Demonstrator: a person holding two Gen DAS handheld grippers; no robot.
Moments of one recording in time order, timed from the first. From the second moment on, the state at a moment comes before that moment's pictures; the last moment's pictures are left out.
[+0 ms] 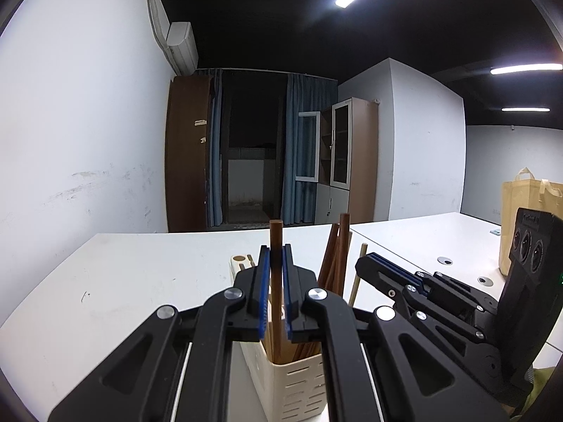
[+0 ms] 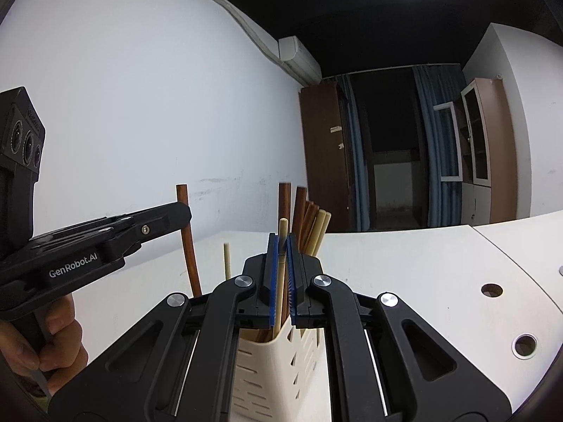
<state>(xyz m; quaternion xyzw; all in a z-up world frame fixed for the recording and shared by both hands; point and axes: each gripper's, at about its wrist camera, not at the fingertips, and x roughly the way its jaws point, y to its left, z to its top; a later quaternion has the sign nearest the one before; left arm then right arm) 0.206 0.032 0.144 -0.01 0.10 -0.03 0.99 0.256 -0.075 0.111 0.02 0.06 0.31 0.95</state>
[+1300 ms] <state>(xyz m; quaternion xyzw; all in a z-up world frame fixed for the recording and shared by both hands) 0.121 0.034 0.080 -0.05 0.18 -0.02 0.98 0.186 -0.128 0.072 -0.02 0.18 0.28 0.94</state>
